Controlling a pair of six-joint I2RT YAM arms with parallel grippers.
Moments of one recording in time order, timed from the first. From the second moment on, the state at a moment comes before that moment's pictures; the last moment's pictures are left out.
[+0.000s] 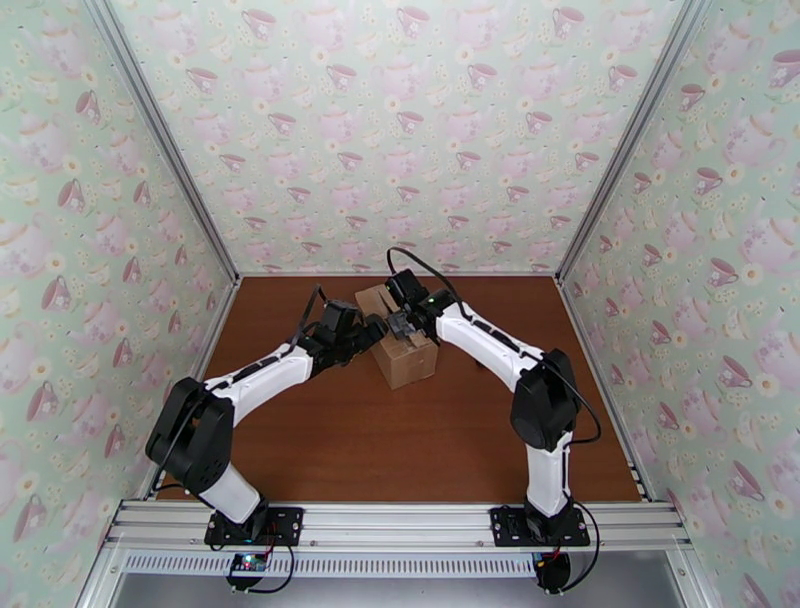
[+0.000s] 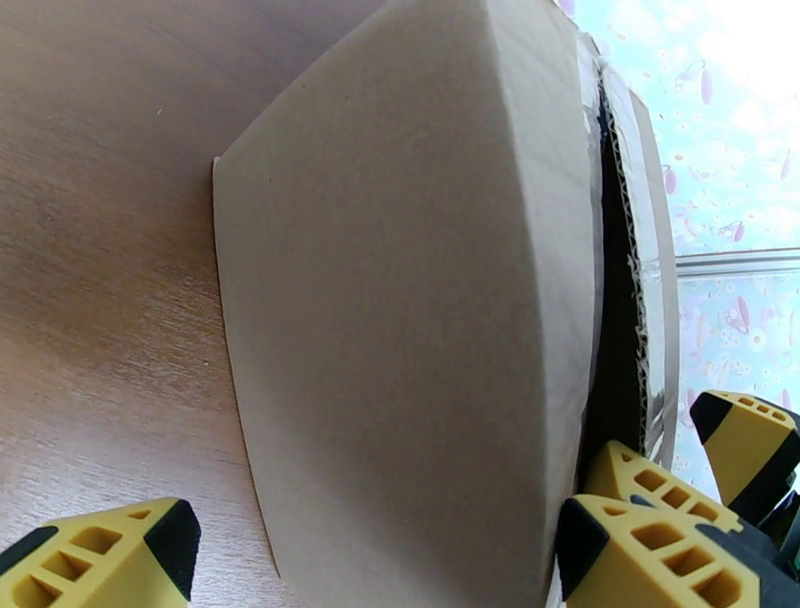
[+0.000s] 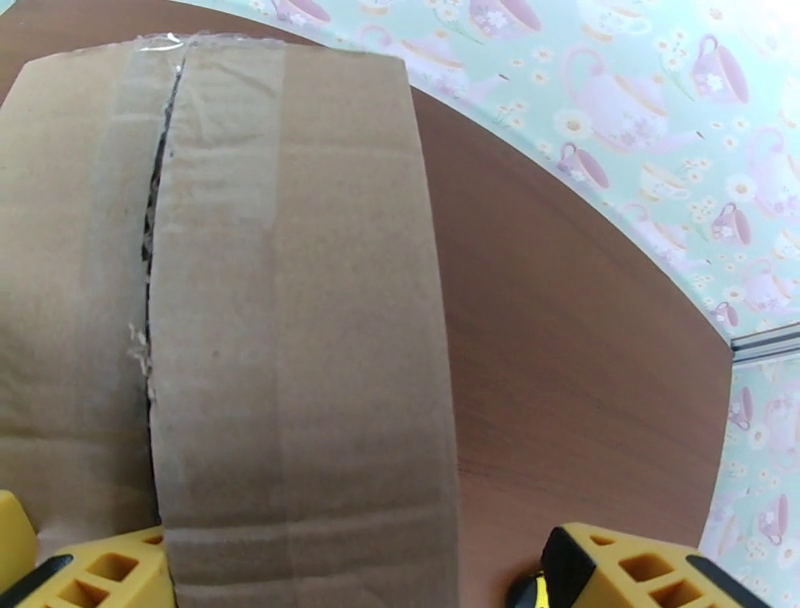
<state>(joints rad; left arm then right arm) -0.51 1.64 1.11 -0.21 0.04 -1.03 0.68 1.96 1.81 -0.82 0.44 0.00</state>
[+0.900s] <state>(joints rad) -0.52 1.57 1.10 -0.34 -0.08 -0.98 0.41 1.84 1.76 -0.90 0.32 0.08</state>
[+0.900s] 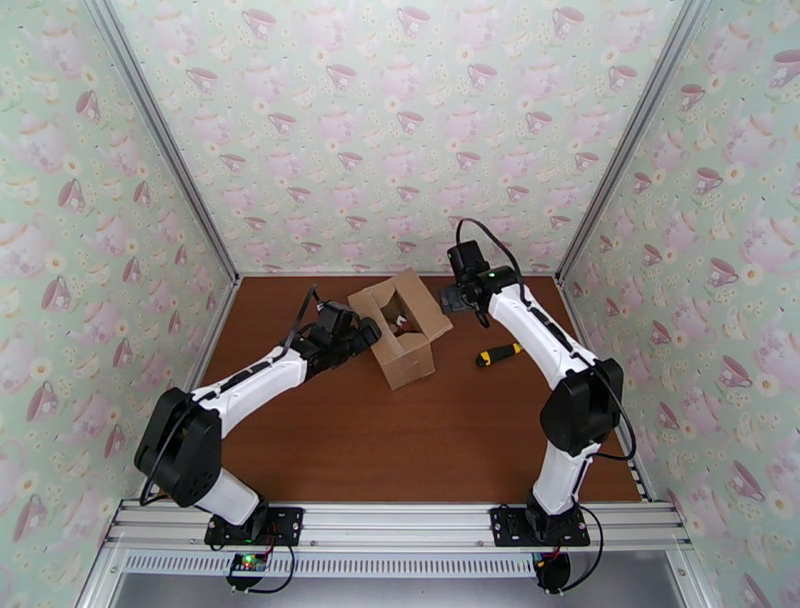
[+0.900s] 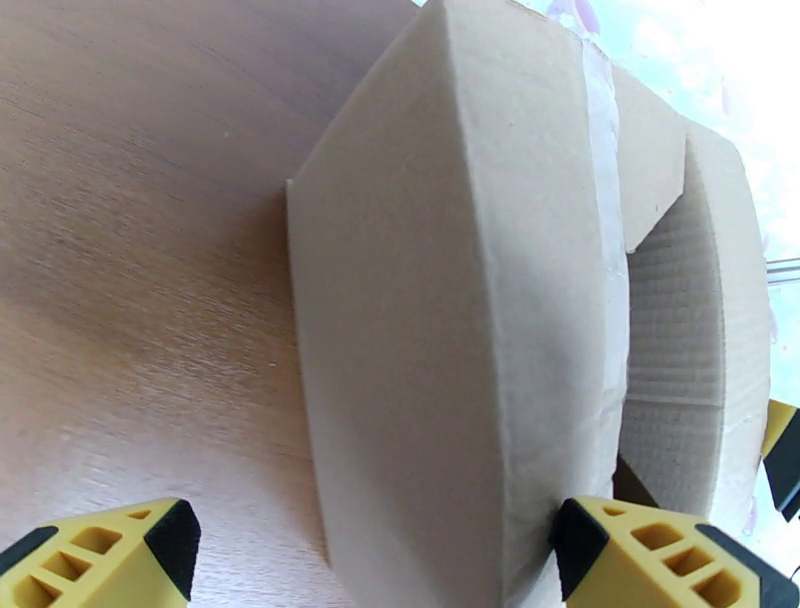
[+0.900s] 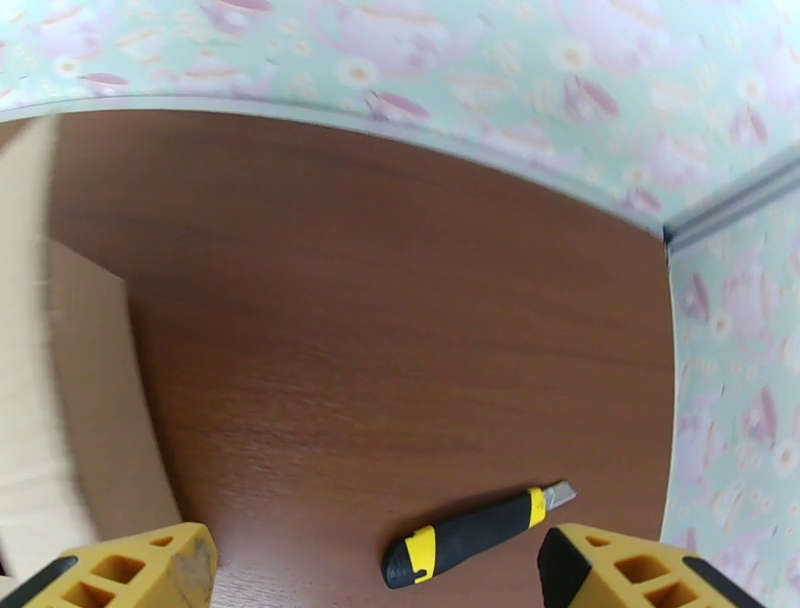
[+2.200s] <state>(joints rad) -0.64 1.84 1.72 -1.02 -0.35 -0.68 0.42 1.76 1.54 -0.80 0.17 0.16</state>
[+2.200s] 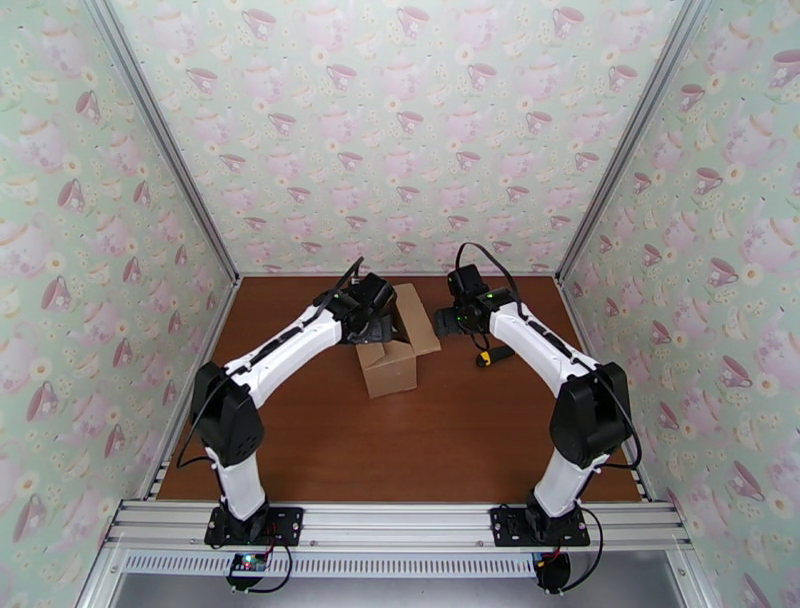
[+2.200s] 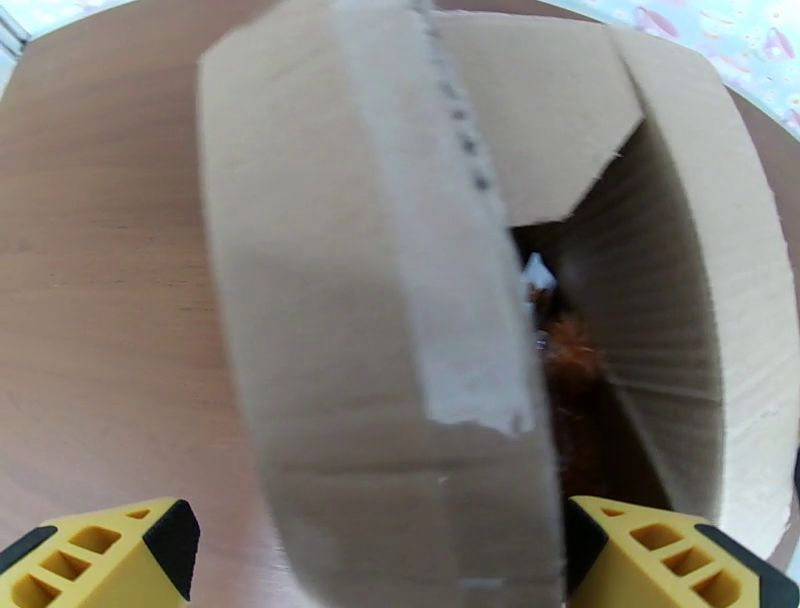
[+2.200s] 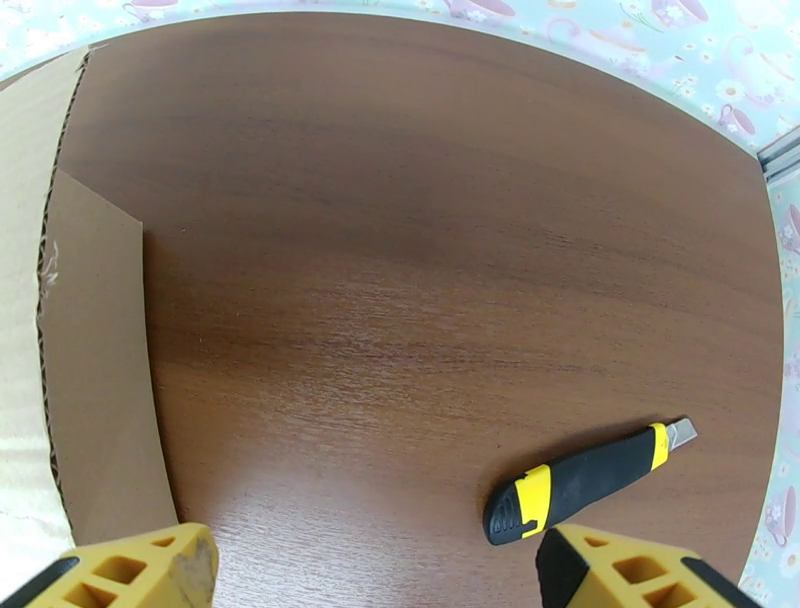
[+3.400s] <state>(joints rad) -0.56 1.51 1.44 -1.03 -0.42 -0.70 0.66 1.72 1.86 -0.85 0.10 0.15</state>
